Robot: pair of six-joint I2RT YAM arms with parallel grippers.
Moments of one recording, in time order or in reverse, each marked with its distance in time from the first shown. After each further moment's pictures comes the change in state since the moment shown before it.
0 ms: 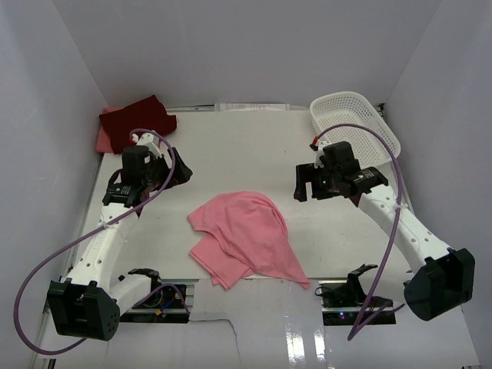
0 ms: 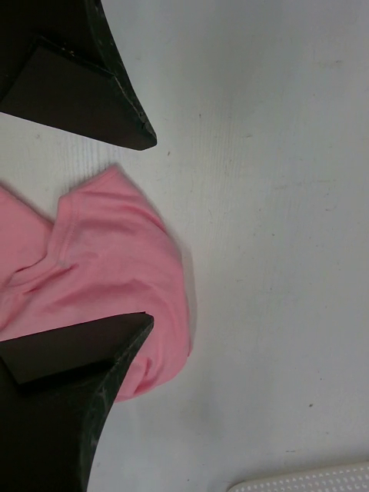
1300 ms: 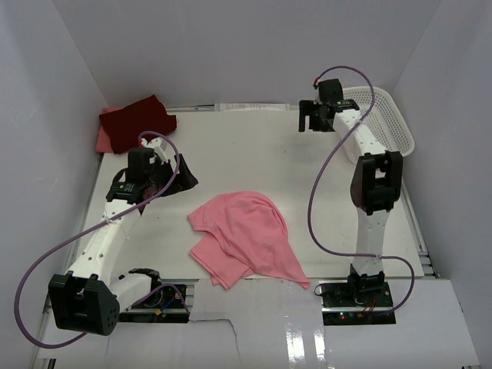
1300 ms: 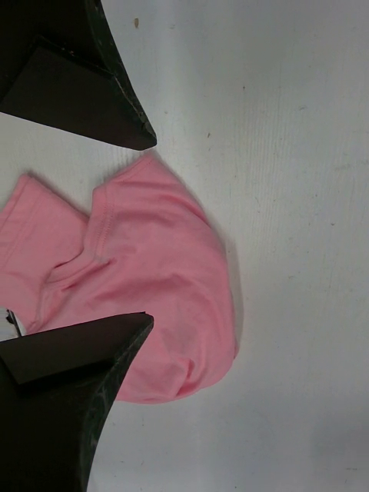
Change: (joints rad) left arm -0.020 0.039 0.000 -0.084 0.074 0.006; right arm -0.235 1.005 0.983 0.056 0.166 -0.085
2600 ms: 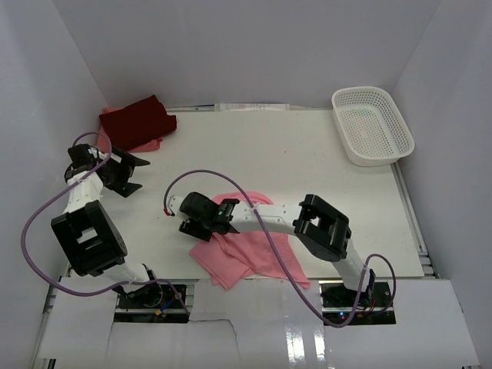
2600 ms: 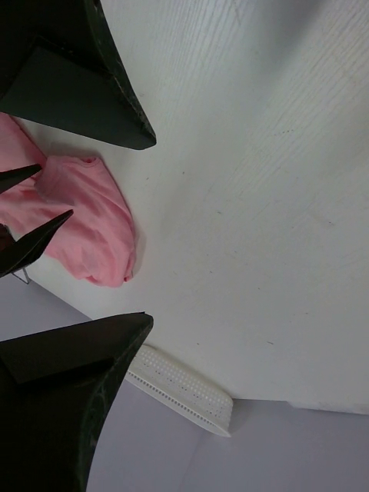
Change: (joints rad) left arm 0.626 0.449 0.169 0.020 0.388 -0.276; right arm 1.063 -0.138 -0.485 0.290 0.140 -0.303
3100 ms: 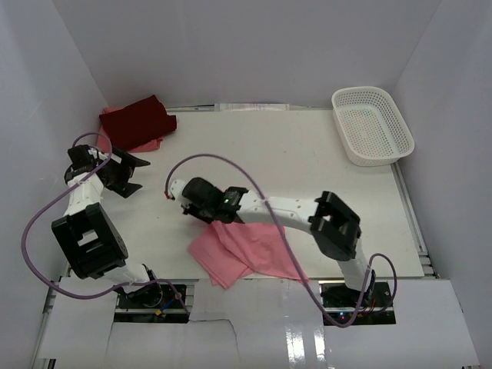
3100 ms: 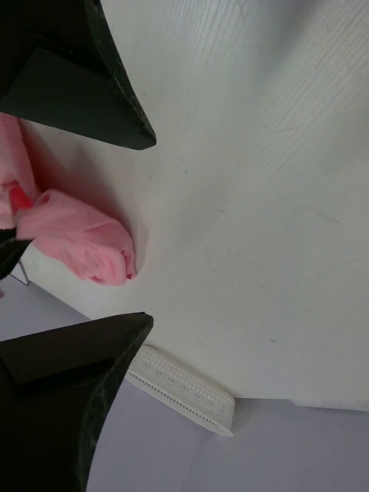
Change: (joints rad) left arm -0.002 -0.017 -0.016 0.006 0.006 0.002; right arm -0.019 0.030 0.103 -0.029 0.056 -0.011
